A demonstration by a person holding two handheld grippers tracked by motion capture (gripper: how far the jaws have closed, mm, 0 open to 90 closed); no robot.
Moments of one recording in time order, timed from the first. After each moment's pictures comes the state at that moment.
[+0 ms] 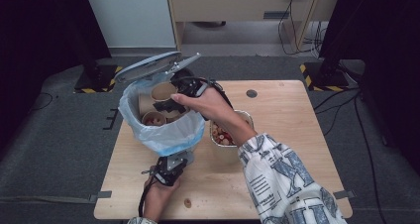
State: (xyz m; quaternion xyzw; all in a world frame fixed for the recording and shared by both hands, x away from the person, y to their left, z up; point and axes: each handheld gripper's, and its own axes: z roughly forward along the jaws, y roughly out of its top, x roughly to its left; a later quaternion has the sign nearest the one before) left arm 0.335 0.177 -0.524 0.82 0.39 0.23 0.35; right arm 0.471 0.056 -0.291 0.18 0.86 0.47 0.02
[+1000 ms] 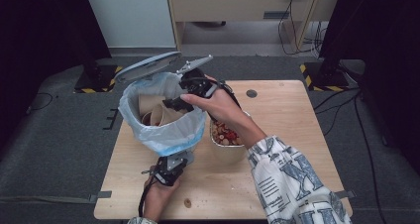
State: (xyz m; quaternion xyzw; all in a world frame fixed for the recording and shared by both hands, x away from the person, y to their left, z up) left arm 0.335 0.177 -0.524 0.82 0.39 0.23 0.35; right arm 0.475 0.033 -0.297 0.21 0.84 0.49 0.06
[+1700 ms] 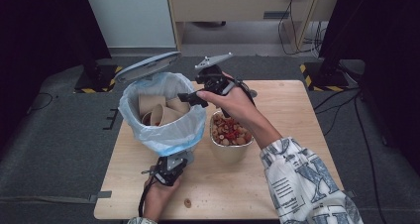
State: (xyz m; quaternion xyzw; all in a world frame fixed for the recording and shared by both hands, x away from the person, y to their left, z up) left arm 0.335 0.177 -0.524 0.82 0.39 0.23 0.35; right arm 0.481 -0.008 -0.293 0.24 0.83 0.50 0.09
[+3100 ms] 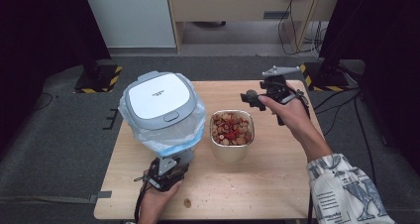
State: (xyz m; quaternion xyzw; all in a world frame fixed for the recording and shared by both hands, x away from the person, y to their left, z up) left arm 0.310 0.185 -0.504 0.78 0.42 0.22 0.41; right arm 0.491 -0.170 -0.341 0.39 0.78 0.46 0.18
